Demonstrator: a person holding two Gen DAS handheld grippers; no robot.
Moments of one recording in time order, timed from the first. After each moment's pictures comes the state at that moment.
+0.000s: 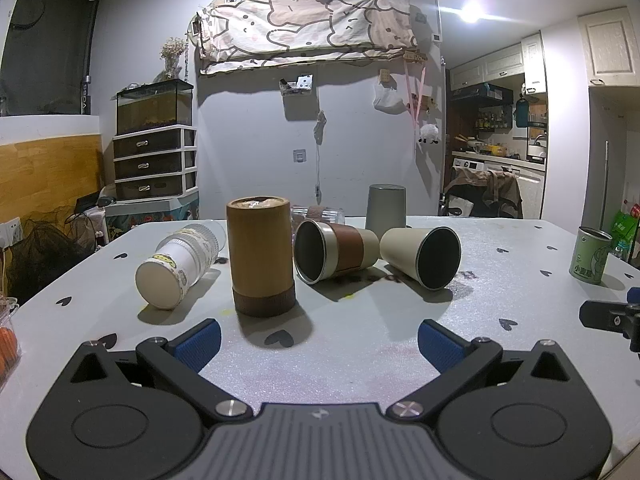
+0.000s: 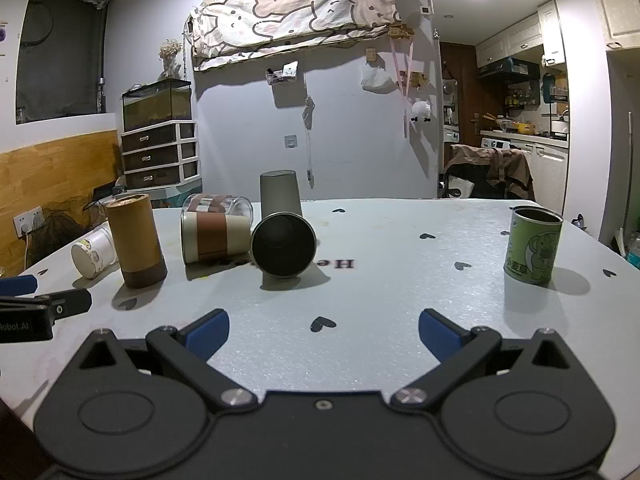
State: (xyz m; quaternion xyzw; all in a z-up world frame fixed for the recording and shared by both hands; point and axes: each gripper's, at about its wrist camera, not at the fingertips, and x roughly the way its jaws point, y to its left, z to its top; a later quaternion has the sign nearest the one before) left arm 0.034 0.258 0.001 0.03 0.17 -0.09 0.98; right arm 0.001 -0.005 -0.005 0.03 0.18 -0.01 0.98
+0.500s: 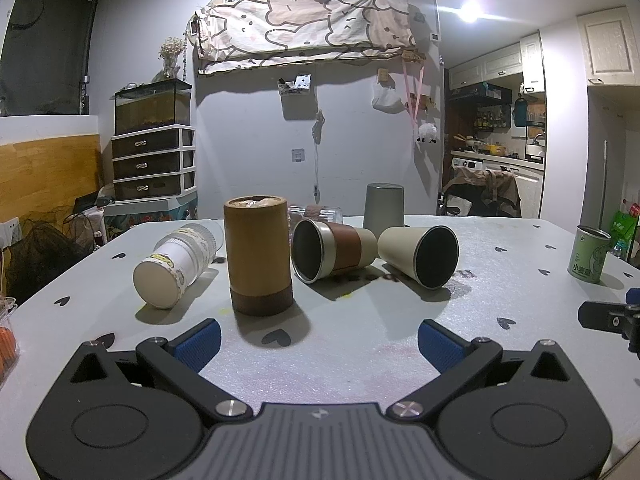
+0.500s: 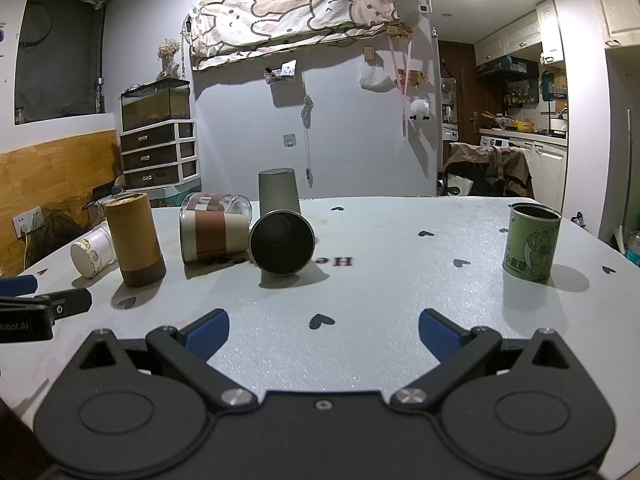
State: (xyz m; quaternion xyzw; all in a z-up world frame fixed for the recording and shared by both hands) left arm 0.035 0.257 0.000 0.03 0.17 -0.09 0.98; right arm 0.000 -0.006 -0.006 0.04 0.18 -0.01 0.98
